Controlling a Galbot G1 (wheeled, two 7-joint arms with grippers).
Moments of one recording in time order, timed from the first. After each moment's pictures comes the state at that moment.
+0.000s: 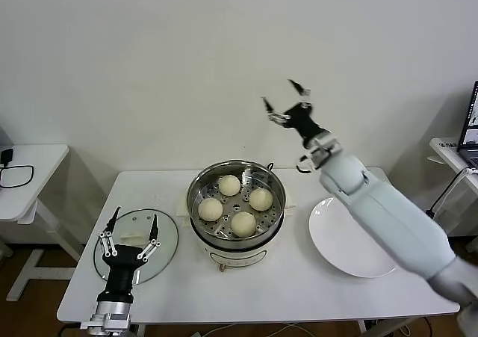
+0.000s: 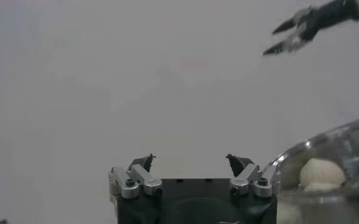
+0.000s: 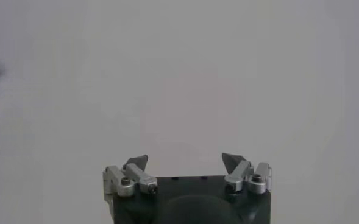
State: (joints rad) left arm 1.62 -1.33 -0.54 -2.05 0.43 -0.21 -0.24; right arm -0.39 0.93 -0.17 1.43 0.45 0.25 0.18
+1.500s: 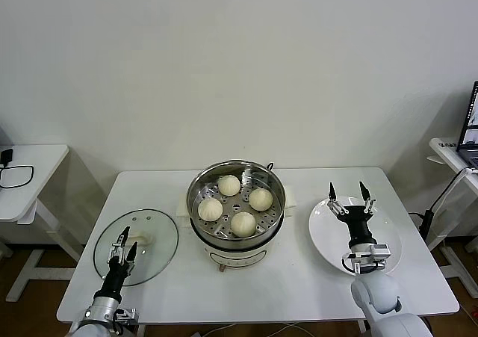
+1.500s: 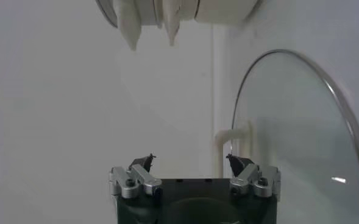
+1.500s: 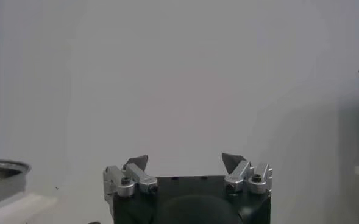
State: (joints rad) left arm 1.40 -1.24 -0.59 -1.53 1.27 -0.08 -0.34; right arm -1.17 1.11 0.41 1.58 0.36 0.36 0.17
